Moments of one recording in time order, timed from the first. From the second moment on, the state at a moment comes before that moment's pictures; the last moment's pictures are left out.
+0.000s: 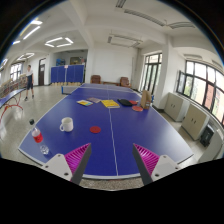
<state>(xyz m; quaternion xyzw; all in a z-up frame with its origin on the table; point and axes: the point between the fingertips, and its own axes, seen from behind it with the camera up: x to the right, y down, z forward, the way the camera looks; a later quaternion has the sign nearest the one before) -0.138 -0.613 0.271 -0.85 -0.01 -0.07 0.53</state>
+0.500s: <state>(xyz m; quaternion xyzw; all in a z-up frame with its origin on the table) -0.262 -0.685 0.099 -0.88 0.01 -0.06 0.46</state>
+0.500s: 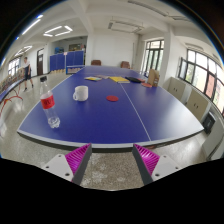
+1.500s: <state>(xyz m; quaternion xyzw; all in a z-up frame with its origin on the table) -0.545 -0.445 0.114 -0.78 -0.04 0.02 0.62</state>
